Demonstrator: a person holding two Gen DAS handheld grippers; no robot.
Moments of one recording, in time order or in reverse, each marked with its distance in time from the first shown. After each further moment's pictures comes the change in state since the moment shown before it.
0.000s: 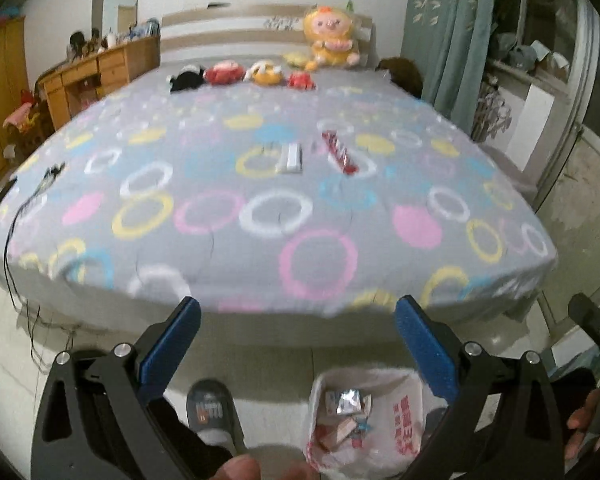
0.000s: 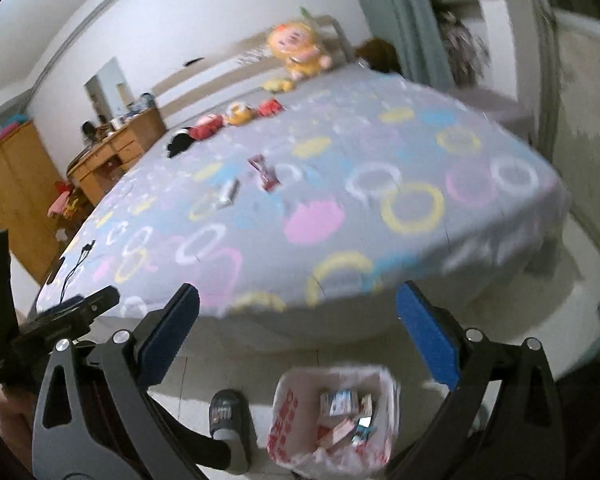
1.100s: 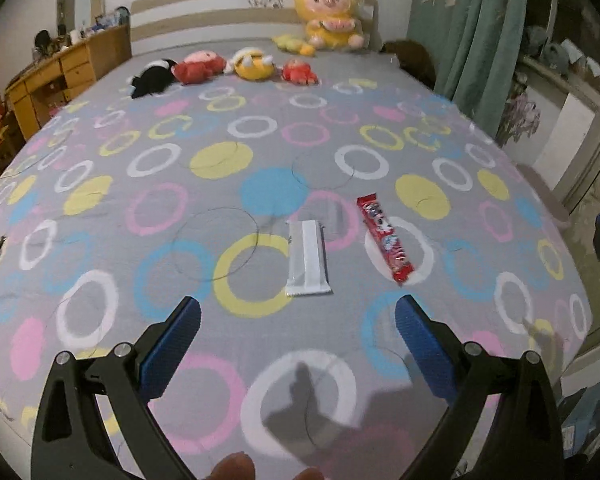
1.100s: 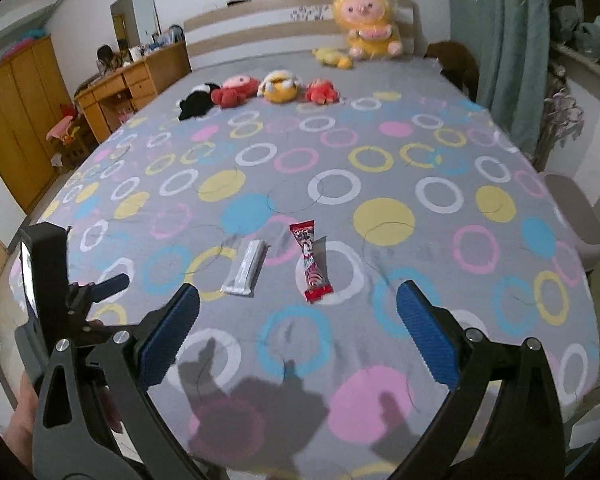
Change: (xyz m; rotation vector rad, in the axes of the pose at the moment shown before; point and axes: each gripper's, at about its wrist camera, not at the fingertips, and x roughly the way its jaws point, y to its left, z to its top) left arm 0.216 0.037 0.192 0.040 0.128 -0.029; right arm 0.241 0.109 0.215 -0.242 0.209 -0.010
